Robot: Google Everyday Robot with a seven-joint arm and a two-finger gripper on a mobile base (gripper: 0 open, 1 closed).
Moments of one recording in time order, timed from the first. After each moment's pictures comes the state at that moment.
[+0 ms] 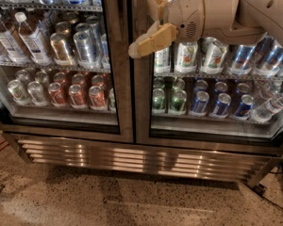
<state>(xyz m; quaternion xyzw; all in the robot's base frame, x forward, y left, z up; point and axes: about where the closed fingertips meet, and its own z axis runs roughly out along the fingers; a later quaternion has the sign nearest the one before) 0.571 0.014 1.027 -0.54 0.51 0.43 0.51</state>
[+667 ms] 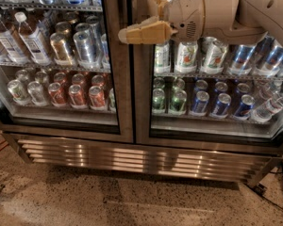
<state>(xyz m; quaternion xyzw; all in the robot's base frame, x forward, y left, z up) 0.571 0.014 1.027 -0.54 0.51 0.43 0.51</state>
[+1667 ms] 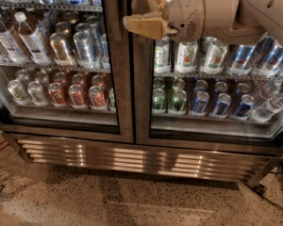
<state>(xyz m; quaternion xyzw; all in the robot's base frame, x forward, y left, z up) 0.571 0.014 1.027 -0.54 0.51 0.43 0.51</state>
